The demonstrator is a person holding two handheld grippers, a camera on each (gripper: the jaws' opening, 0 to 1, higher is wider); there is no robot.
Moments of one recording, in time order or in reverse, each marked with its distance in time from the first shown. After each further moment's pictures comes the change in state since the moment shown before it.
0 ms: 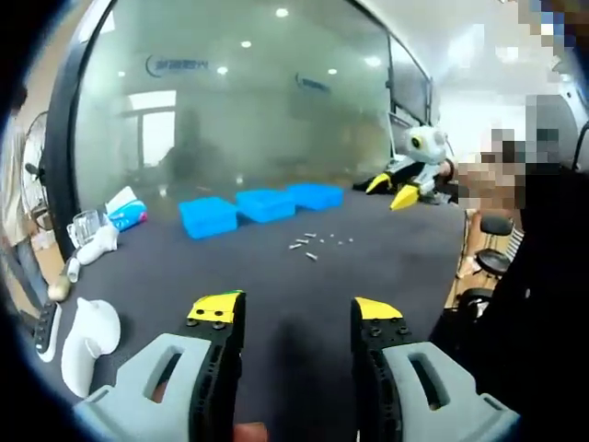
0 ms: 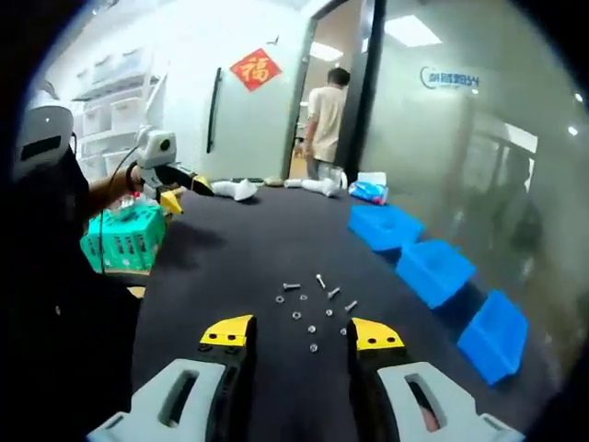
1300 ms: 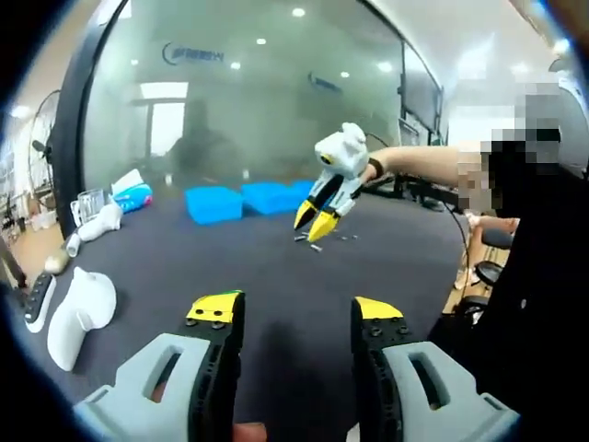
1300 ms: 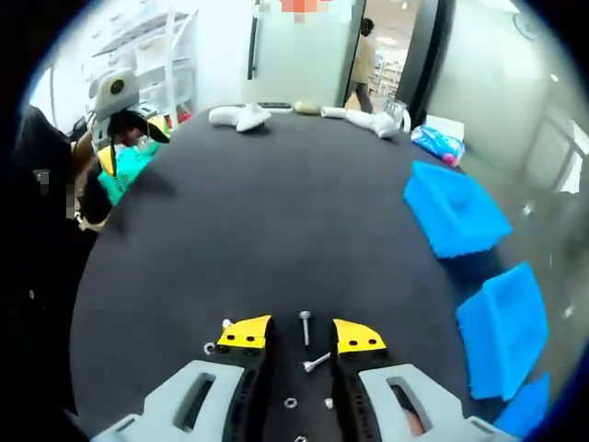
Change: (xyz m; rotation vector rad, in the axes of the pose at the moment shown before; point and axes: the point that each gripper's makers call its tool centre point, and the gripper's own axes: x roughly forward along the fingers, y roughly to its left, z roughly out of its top) left arm -0.005 0.005 -0.017 -0.071 -0.002 0.022; right arm 0.159 -0.008 -0.014 -0.152 0.328 0.263
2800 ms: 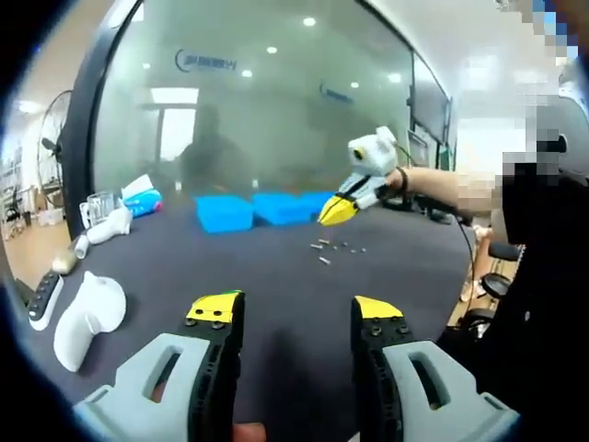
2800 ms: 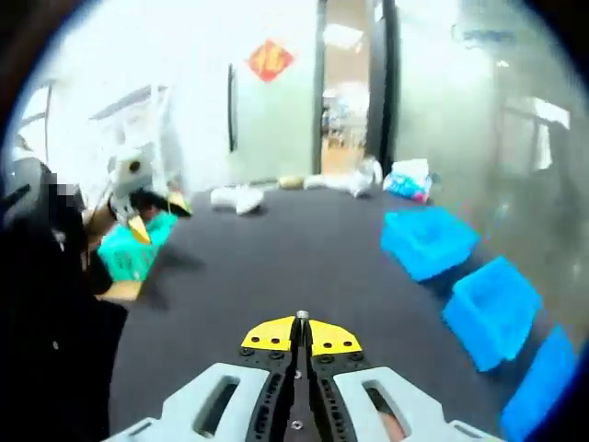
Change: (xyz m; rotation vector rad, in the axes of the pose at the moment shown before) left arm -0.002 0.008 0.016 -0.024 -0.055 0.040; right arm -0.072 0.012 0.032 0.202 -0.370 -0.071
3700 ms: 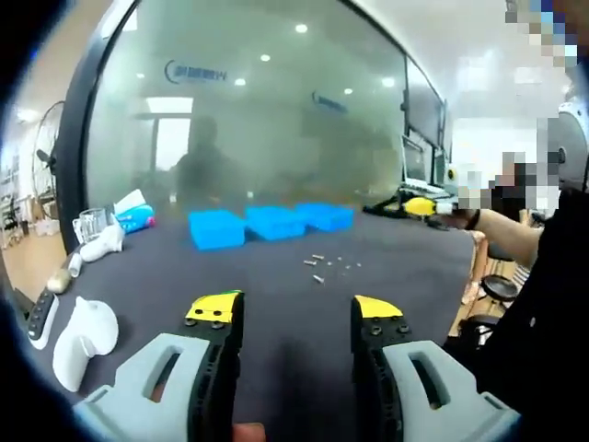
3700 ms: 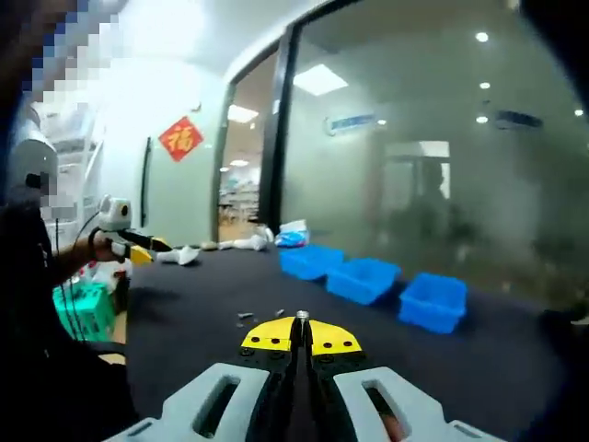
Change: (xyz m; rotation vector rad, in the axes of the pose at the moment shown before) left arm 0.013 -0.009 0.019 0.033 -0.032 -0.006; right arm -0.191 0.015 -0.059 0.128 -0.314 -0.555
